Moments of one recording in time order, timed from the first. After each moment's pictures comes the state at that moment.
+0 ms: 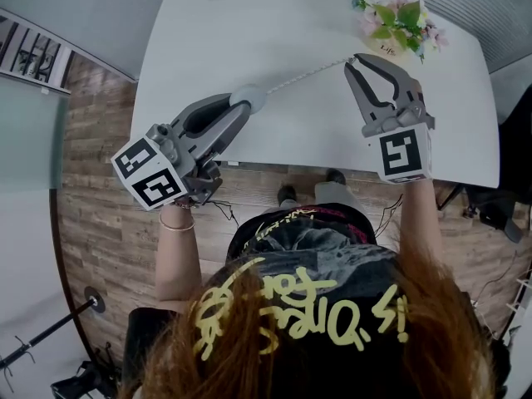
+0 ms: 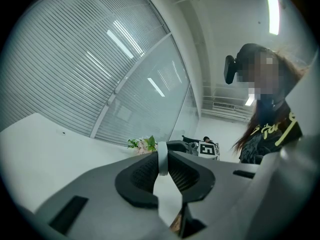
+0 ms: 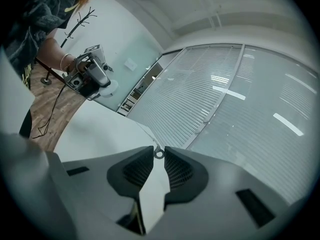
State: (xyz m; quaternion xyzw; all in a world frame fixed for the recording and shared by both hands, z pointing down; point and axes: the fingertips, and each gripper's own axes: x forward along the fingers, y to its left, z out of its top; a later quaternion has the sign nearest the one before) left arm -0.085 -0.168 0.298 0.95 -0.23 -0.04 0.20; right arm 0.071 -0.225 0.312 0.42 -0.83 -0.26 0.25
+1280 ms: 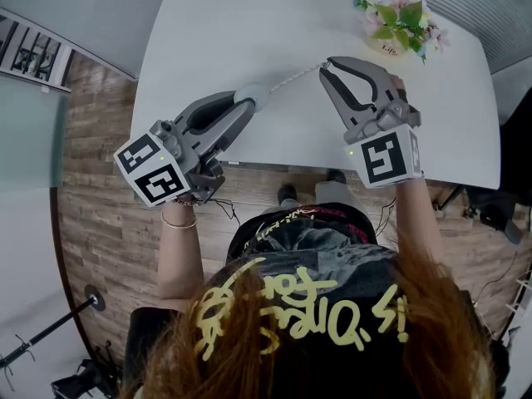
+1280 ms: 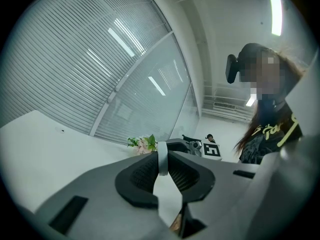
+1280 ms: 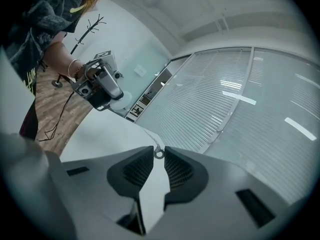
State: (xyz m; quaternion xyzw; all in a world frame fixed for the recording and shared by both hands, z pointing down) left arm -0.083 -0.170 0.299 0.95 -0.23 -0.04 0.21; right arm 0.027 -0.210 0.312 0.37 -0.85 -0.26 0.26
